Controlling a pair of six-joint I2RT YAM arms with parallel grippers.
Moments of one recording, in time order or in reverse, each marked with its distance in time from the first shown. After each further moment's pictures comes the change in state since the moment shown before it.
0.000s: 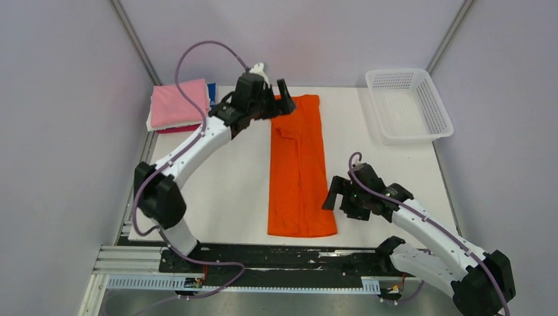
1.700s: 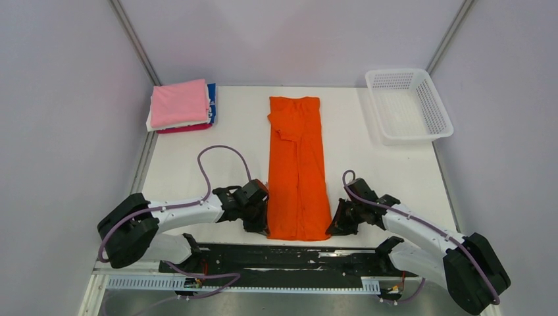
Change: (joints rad) left arm -0.433 -0.525 -1.211 -0.010 0.150 -0.327; right arm -0.017 0.091 -0.270 0.190 -0.254 0.142
